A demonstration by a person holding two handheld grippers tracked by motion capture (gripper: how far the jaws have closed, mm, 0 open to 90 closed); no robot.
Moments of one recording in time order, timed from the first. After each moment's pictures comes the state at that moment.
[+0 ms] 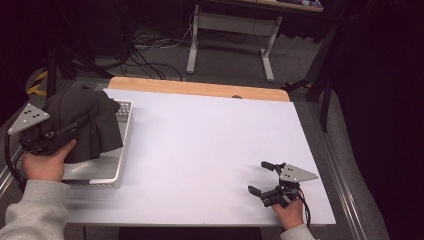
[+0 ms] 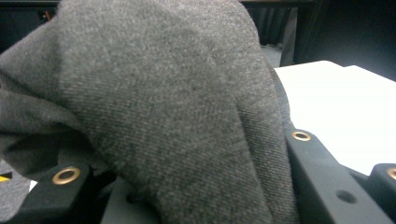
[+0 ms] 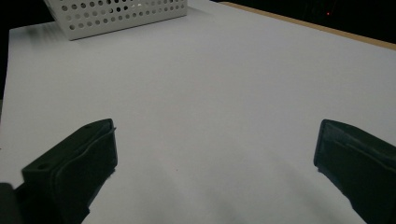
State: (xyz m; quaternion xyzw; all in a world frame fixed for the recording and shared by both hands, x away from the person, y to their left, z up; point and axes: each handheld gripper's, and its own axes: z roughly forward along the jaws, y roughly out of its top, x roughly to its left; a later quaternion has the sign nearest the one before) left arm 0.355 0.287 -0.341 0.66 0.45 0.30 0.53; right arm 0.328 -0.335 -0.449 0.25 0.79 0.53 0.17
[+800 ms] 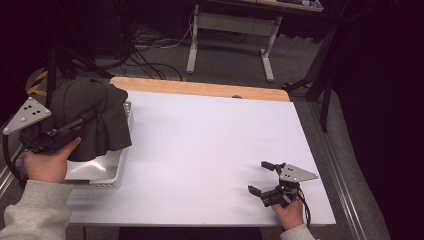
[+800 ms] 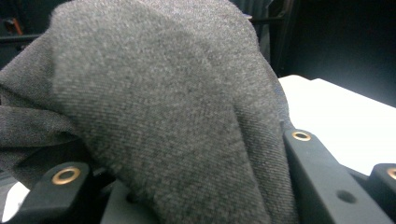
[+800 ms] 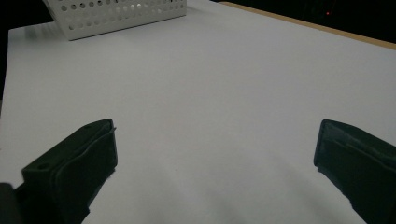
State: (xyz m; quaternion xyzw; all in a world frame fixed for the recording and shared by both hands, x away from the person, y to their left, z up) left arm 0.338 0.261 -0.303 0.67 0.39 0.30 0.55; right arm 0.328 -0.335 -0.449 0.25 0.79 0.53 0.17
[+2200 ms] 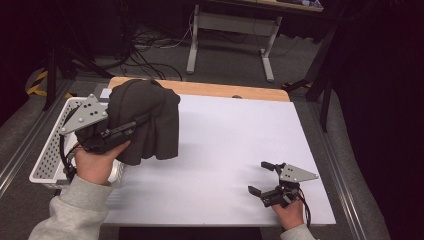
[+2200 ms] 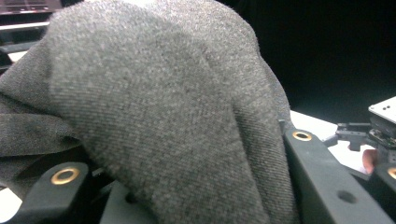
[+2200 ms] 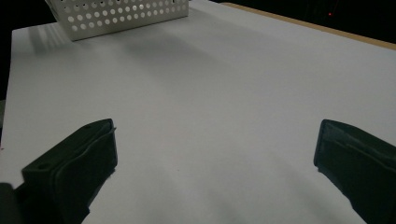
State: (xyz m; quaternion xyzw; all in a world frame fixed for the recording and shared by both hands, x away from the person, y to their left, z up) left arm 0.337 0.158 -0.278 0.71 0.28 0.24 0.60; right arm 0.328 -0.335 -0.449 0.25 0.79 0.53 0.17
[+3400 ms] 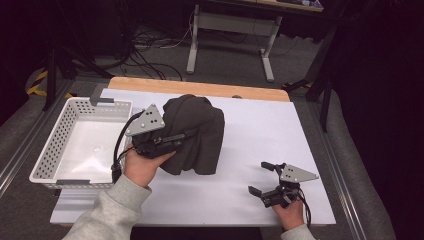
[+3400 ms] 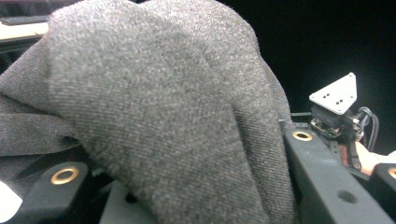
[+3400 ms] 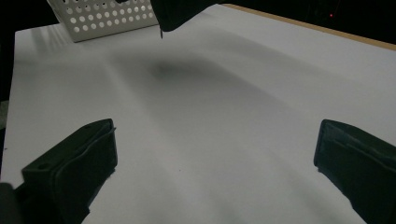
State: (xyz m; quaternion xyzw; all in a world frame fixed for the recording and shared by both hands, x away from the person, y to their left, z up) left arm 0.352 0.072 -0.300 0.74 0.21 0.16 0.61; right arm 0.327 -0.336 -0.449 0.25 0.79 0.53 0.17
